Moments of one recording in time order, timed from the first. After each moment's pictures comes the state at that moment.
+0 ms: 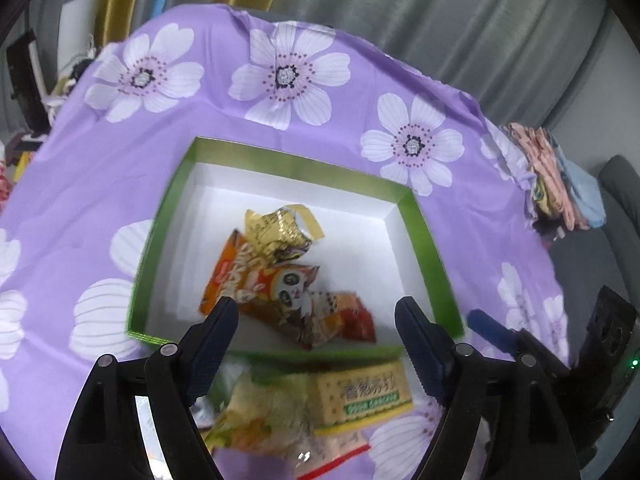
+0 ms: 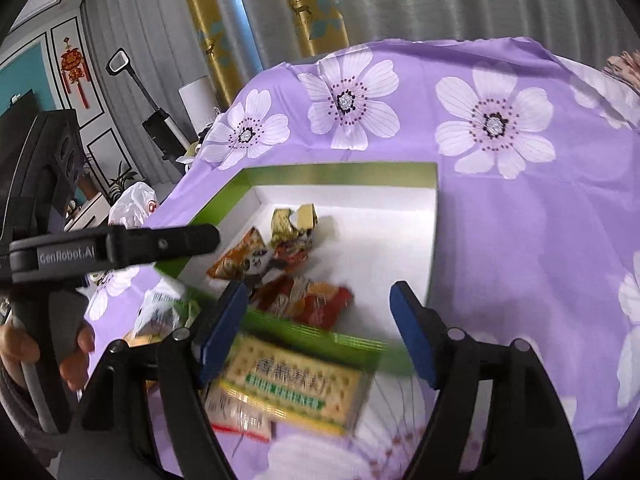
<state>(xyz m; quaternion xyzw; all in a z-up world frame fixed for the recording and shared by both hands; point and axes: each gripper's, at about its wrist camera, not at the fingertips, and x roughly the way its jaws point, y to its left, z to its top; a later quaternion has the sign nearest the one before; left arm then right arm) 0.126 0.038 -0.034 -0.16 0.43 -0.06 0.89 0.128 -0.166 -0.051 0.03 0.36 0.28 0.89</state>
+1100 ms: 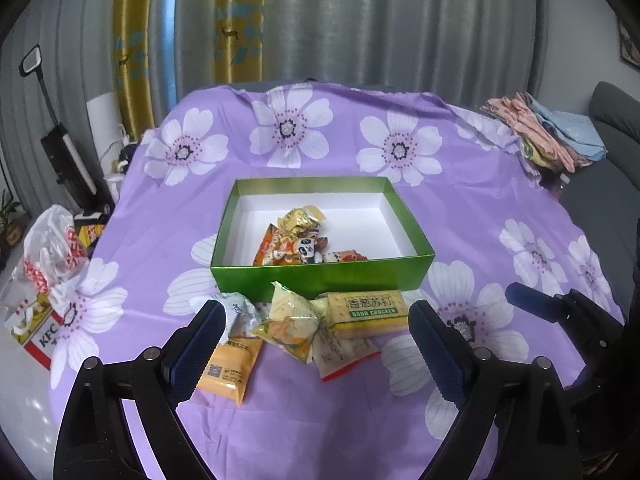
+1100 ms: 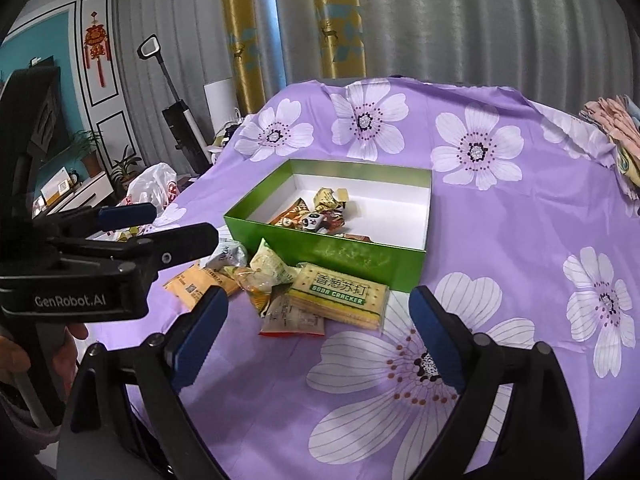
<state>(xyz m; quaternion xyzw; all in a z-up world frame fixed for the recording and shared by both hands) -0.011 -0.007 0.016 -0.03 0.35 0.00 0.93 -0.008 -0.168 -0.009 -0.02 0.31 0.27 0.91</state>
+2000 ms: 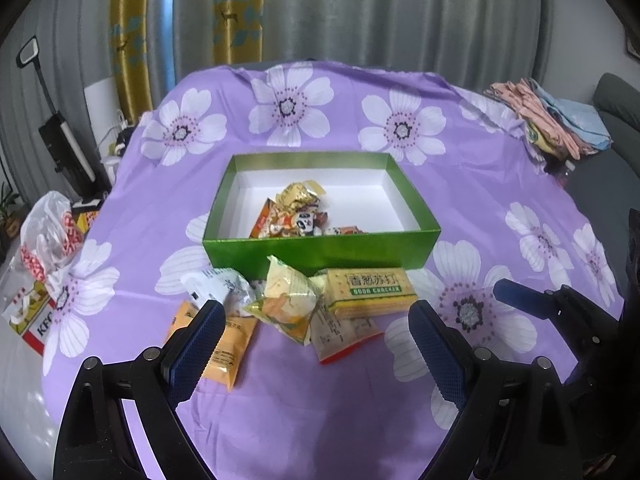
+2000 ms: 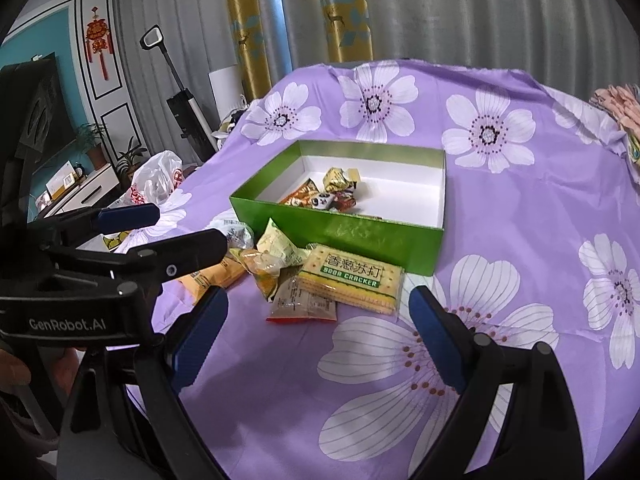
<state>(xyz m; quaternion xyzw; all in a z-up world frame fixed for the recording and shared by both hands) -0.006 -0.014 -0.009 -0.03 0.39 0.00 0.92 0.000 -0.159 -0.034 -0.02 0.34 0.28 0.90</state>
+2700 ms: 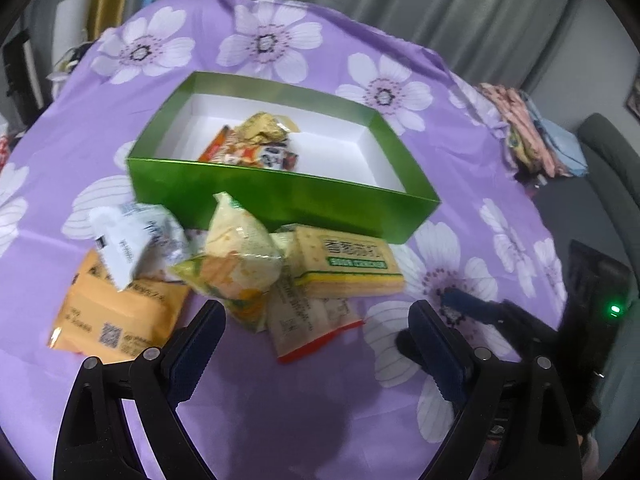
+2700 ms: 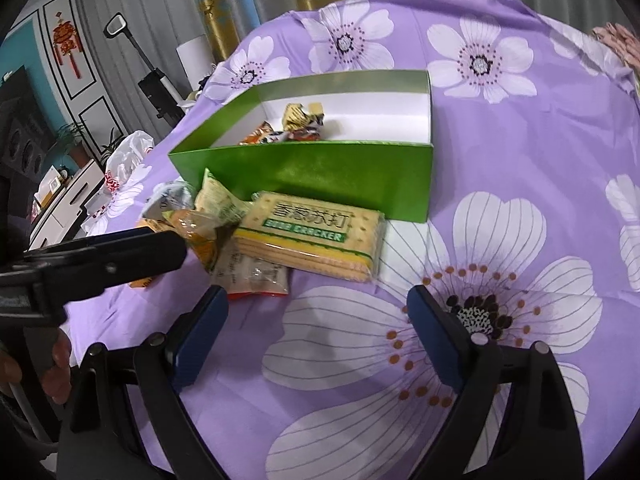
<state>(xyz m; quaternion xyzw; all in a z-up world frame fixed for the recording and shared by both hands) 0.031 0.006 -0.075 -0.15 0.43 -0.11 0.88 0.049 -0.168 -0.103 0.01 0.41 0.26 0.87</state>
